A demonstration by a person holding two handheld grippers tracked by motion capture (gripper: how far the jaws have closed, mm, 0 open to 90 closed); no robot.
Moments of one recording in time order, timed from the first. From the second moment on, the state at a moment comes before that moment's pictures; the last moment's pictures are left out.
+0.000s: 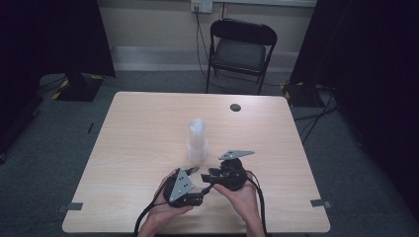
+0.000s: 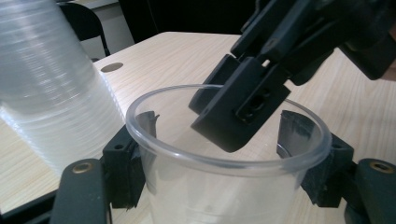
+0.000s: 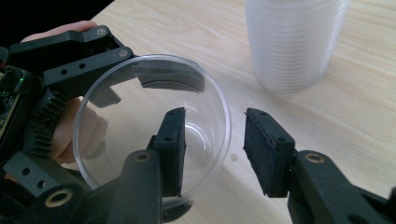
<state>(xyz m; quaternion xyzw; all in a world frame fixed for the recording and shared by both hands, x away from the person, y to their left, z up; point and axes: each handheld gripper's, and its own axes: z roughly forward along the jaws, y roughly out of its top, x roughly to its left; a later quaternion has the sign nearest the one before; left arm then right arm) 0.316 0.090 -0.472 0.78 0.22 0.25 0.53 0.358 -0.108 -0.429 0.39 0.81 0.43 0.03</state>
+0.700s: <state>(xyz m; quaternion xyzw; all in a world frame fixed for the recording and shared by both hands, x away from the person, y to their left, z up) 0.324 0.109 -0.477 0.75 0.30 0.20 0.54 0.344 -0.118 -0.432 0.37 0.76 0.52 0.06</state>
